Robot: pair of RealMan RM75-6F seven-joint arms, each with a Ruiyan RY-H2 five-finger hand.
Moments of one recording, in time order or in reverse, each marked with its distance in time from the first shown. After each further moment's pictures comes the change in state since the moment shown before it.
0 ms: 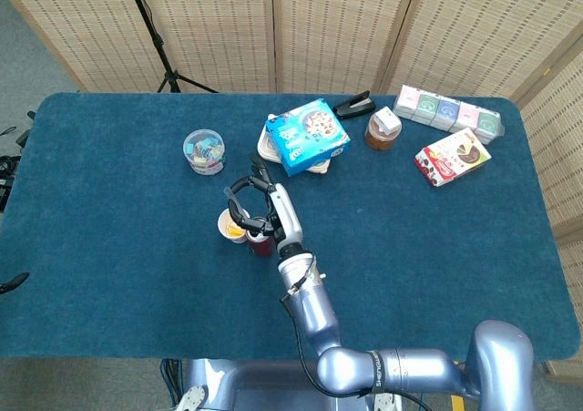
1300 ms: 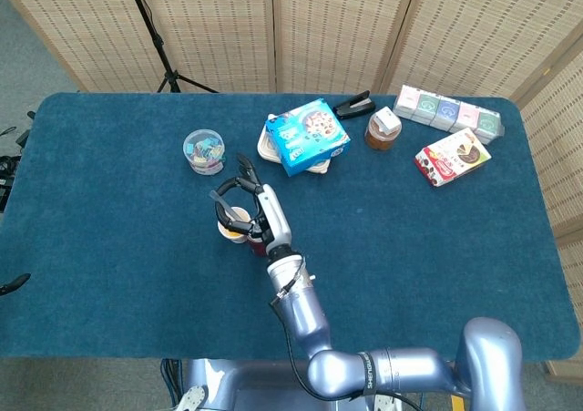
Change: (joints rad) left arm 0.000 -0.002 0.002 -0.001 0.002 0.000 0.007; right arm 0.044 -0.026 0.017 0.012 0.000 0.014 -0.017
